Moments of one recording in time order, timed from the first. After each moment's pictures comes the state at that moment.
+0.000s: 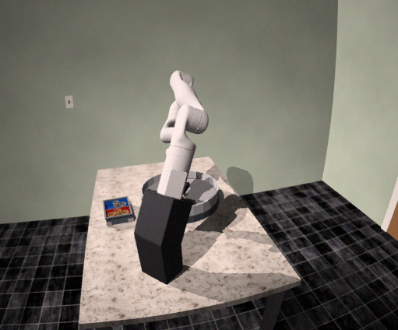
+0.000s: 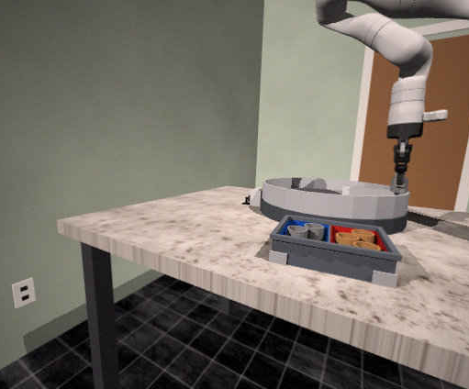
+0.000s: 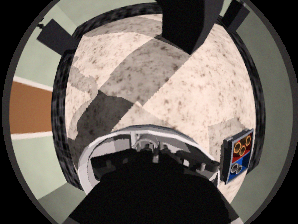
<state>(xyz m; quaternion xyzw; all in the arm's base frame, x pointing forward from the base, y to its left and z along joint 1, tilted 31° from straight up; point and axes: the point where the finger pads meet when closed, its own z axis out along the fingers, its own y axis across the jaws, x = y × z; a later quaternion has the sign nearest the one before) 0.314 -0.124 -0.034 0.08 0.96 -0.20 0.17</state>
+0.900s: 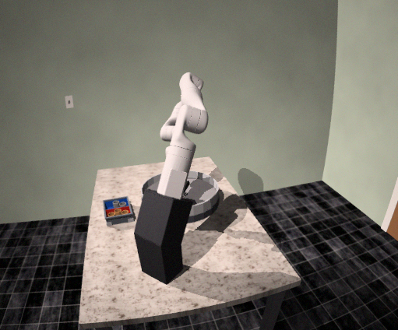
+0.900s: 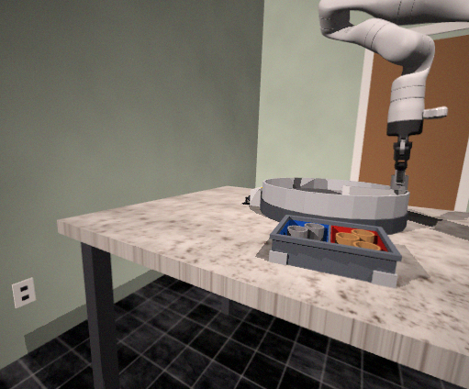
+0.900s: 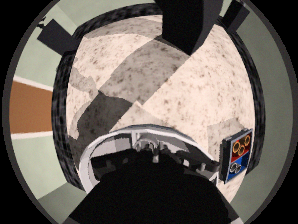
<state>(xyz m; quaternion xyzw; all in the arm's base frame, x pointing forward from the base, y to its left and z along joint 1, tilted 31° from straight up) 0.312 -0.121 -0.028 0.08 0.96 -0.20 0.16</state>
